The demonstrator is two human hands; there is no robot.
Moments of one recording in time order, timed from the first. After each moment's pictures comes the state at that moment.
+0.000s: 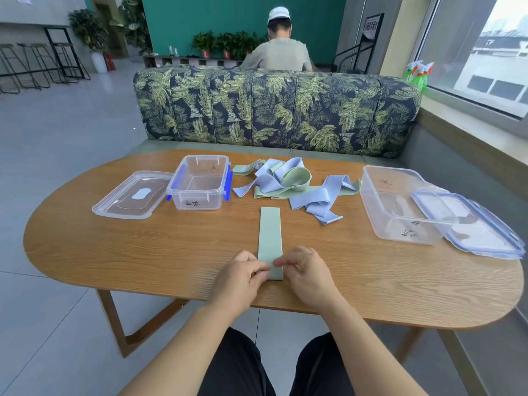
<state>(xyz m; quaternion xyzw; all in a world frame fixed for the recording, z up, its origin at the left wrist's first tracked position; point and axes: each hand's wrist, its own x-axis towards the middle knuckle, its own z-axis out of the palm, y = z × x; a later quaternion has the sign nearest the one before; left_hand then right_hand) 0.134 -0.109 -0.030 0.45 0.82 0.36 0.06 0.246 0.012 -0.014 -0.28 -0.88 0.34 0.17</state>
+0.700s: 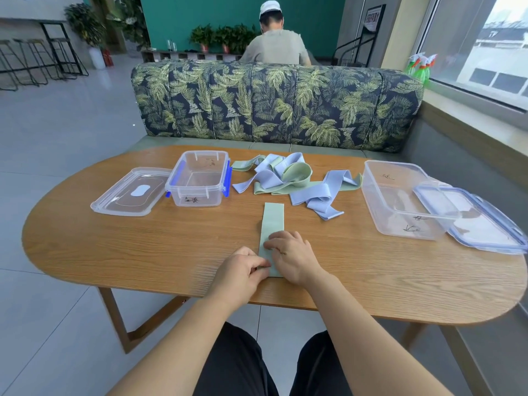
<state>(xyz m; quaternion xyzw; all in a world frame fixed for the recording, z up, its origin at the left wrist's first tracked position) 0.128 -0.106 -0.026 0.45 0.82 0.35 0.11 0.205 0.028 -0.014 -0.23 -0.94 0.22 0.07</state>
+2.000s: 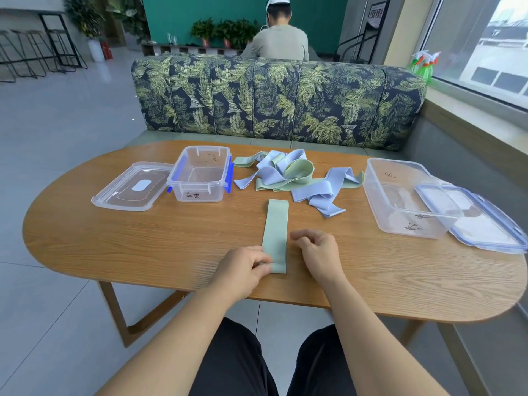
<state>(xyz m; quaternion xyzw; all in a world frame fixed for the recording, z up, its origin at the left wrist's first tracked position) 0.127 -0.106 -0.014 0.45 0.82 0.32 0.17 0.229 0.033 -0.010 -0.38 -0.73 0.50 0.26</state>
